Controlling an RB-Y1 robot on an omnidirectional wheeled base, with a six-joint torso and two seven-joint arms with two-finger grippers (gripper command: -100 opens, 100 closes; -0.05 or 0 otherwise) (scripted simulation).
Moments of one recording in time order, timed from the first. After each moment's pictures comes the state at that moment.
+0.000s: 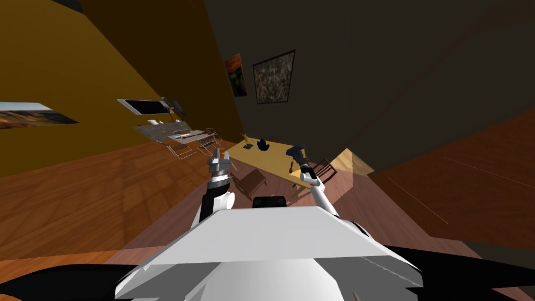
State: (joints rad) left arm 0.53 0.02 -0.04 -2.32 0.05 -0.39 0.13; right arm -0.07 -0.23 -0.18 -1.28 -0.28 -0.16 -1.03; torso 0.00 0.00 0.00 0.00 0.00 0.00
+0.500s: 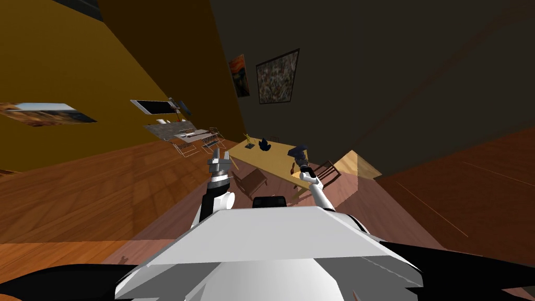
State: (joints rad) left arm 0.53 0.02 -0.04 -2.32 0.05 -0.39 0.13; right arm -0.15 -0.23 -0.22 -1.13 -0.31 -0.11 -1.15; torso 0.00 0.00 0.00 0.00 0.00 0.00
